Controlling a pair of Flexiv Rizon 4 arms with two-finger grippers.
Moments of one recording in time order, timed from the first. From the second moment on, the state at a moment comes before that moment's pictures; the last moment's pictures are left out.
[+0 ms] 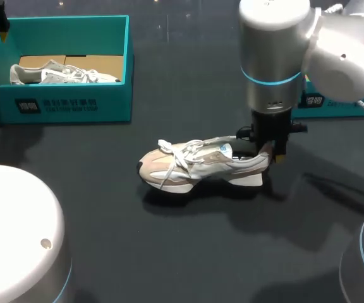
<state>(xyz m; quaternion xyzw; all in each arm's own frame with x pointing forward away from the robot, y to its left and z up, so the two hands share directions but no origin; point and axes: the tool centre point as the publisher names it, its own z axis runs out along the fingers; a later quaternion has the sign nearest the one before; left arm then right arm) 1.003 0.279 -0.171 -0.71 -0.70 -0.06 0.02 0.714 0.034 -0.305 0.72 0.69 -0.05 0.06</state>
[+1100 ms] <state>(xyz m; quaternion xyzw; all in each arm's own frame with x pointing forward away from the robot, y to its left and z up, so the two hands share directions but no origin) 1.003 0.279 -0.171 -0.71 -0.70 -0.06 0.02 0.707 0.057 -0.376 0.71 0.70 -0.06 0.05</state>
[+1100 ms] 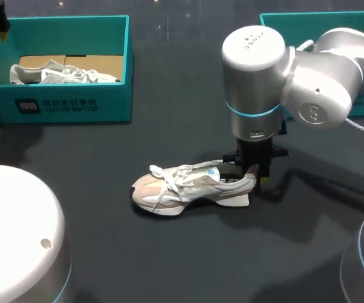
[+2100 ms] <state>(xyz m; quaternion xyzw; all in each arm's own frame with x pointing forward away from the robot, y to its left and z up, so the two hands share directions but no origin) 1.003 0.279 -0.171 -0.71 -0.70 -0.06 0.02 0.701 0.064 -0.376 0.72 0.69 -0.07 0.02</state>
